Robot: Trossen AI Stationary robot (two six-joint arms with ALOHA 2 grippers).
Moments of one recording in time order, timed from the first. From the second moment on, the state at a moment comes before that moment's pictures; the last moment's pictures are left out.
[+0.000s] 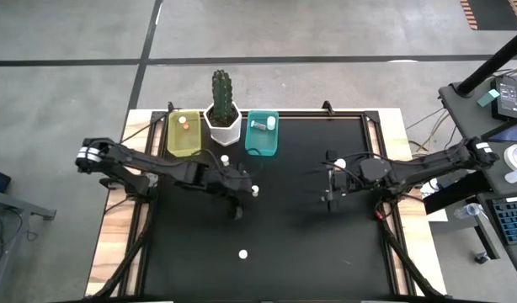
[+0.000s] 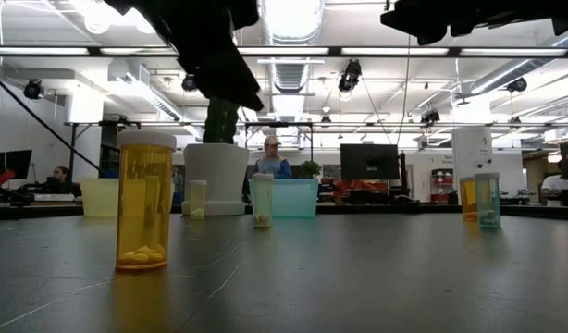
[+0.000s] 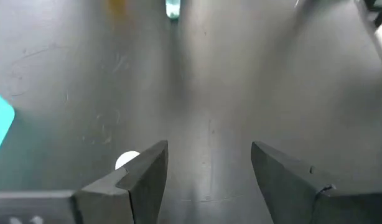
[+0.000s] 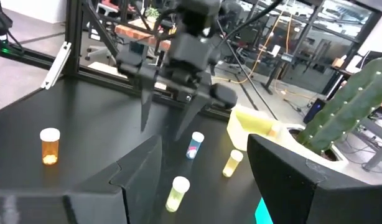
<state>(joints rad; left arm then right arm) -0.13 1.47 1.02 -0.28 -0.05 -0.15 0.18 0.90 0.48 0.34 0.16 -0.30</state>
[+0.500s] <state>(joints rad) -0.12 1.65 1.04 -0.28 -0.20 -0.12 0.18 0.89 0.47 0.34 0.16 -0.30</state>
